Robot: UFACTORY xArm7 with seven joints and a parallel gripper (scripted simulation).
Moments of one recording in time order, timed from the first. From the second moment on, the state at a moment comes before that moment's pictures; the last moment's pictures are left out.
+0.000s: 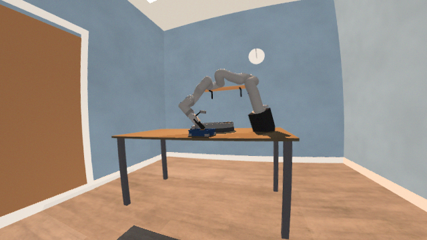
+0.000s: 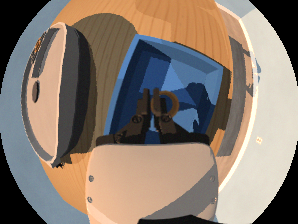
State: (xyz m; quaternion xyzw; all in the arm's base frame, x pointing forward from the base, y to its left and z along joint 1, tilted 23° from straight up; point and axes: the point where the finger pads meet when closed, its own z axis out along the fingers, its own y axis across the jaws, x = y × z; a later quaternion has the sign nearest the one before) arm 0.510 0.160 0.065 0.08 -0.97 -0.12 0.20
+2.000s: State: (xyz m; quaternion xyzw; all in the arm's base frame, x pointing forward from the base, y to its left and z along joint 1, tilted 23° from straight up) arm 0.511 0.162 0.059 0.08 -0.97 -0.12 0.20
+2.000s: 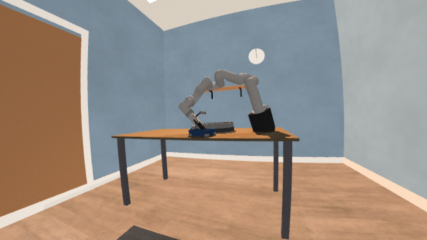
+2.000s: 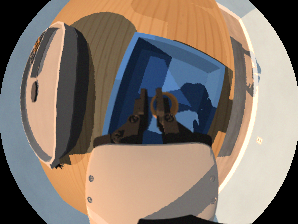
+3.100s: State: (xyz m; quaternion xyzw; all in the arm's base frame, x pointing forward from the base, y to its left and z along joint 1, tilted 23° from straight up) arm 0.506 0.157 0.076 0.08 -0.97 -0.12 0.20
